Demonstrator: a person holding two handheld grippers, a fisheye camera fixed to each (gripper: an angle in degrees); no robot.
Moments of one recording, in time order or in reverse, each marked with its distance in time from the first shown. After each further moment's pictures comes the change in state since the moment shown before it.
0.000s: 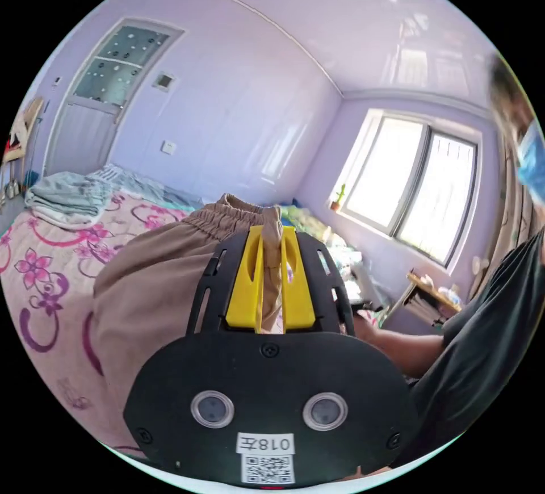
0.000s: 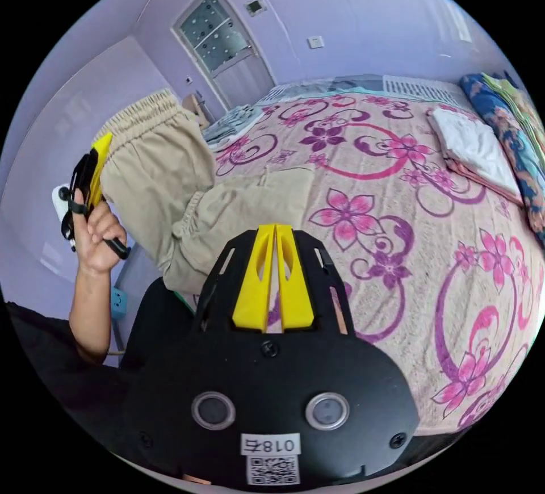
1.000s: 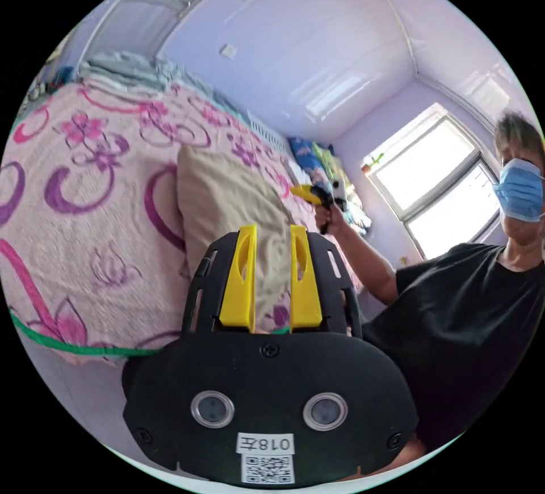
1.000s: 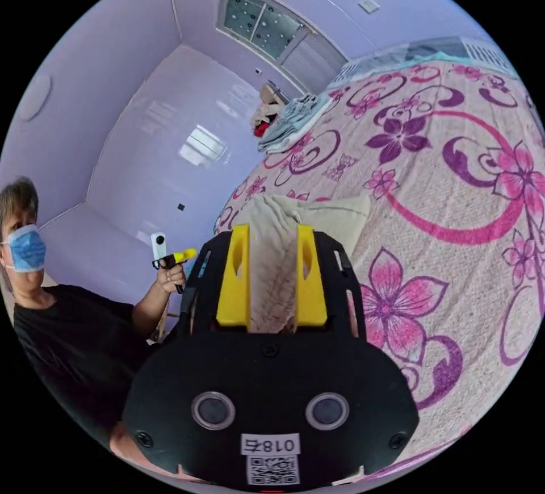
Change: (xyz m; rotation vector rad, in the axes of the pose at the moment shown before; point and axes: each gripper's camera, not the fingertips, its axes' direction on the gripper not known) left arm -0.241 -0.002 -0.187 -0.271 -0.062 -0.323; right arm 0.182 -0.212 0.103 -0.116 -0.559 -0.105
